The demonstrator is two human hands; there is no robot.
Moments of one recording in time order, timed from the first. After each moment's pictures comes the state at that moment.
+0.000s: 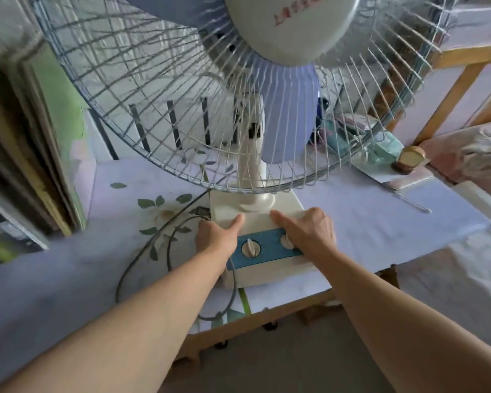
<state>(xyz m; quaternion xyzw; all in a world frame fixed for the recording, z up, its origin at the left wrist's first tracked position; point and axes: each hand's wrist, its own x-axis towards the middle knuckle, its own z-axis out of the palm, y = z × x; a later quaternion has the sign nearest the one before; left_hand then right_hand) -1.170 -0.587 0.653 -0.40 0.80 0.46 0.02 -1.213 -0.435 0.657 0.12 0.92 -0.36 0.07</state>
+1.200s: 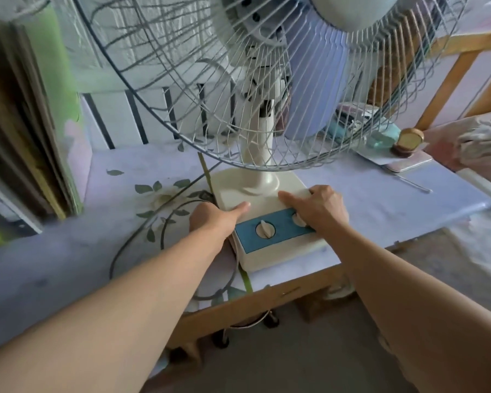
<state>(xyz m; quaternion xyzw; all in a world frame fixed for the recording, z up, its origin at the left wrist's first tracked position) -1.162 -0.589 0.647 -0.37 0.81 0.46 0.02 -1.217 -0.420 0.652 0.11 0.94 -0.31 0.03</state>
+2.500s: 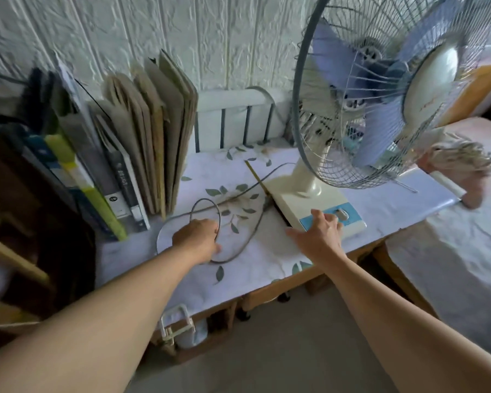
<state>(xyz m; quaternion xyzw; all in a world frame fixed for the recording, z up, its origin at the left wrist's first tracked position) -1.046 -0.781 0.716 -0.07 0.97 0.15 0.17 -1.068 -0.554 0.715 0.13 0.95 -0.27 0.04</state>
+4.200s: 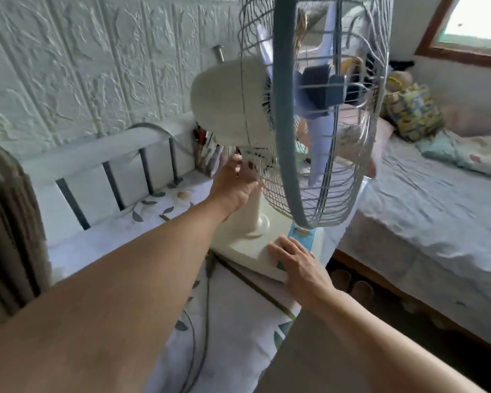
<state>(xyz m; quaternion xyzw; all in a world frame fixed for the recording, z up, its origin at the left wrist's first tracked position) -1.253 -0.620 0.769 0.12 0.85 0.51 0.09 -1.116 -0.498 0.669 0.01 0.99 -0.12 0.01</state>
